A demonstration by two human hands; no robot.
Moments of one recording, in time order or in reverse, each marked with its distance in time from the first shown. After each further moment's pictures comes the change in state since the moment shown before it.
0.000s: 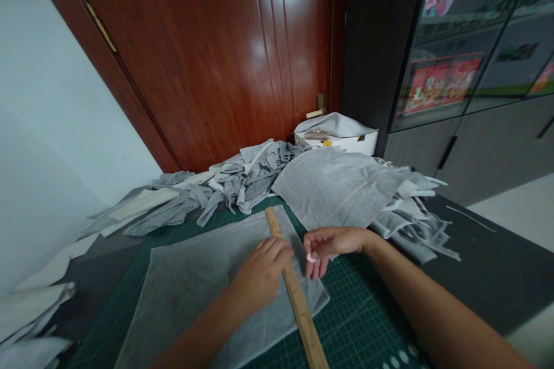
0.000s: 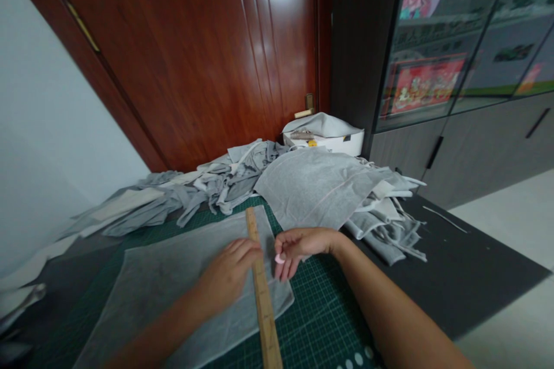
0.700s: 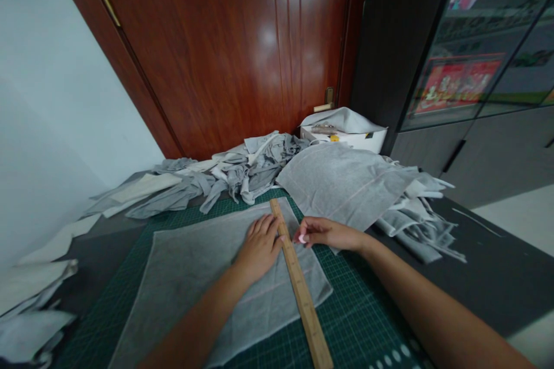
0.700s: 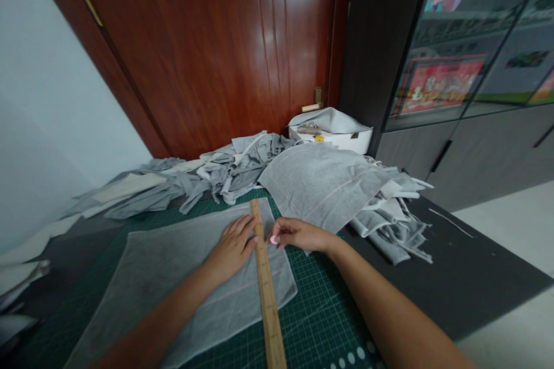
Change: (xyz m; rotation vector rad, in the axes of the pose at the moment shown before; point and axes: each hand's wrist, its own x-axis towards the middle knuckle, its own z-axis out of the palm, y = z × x) left_hand -0.003 -0.041 0.052 0.047 0.024 -0.356; right_hand 0.021 0.012 0.003 -0.187 0.335 -0.213
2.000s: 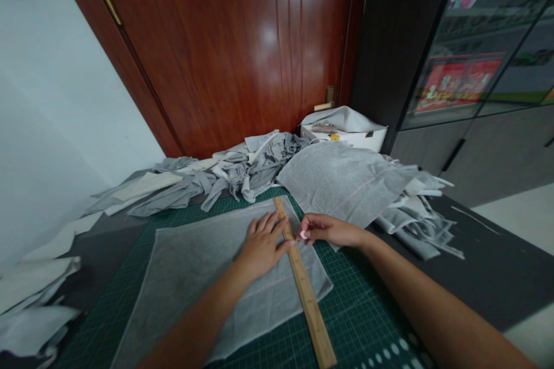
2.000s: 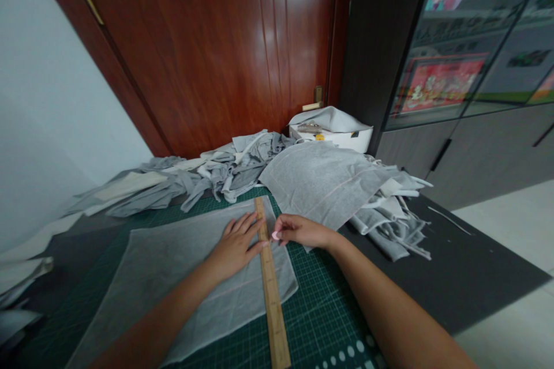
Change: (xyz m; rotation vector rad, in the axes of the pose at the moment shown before) left_hand 0.000 0.011 -0.015 0.010 -0.139 -0.011; right_hand 0.000 0.003 -0.003 -0.032 0.020 0.009
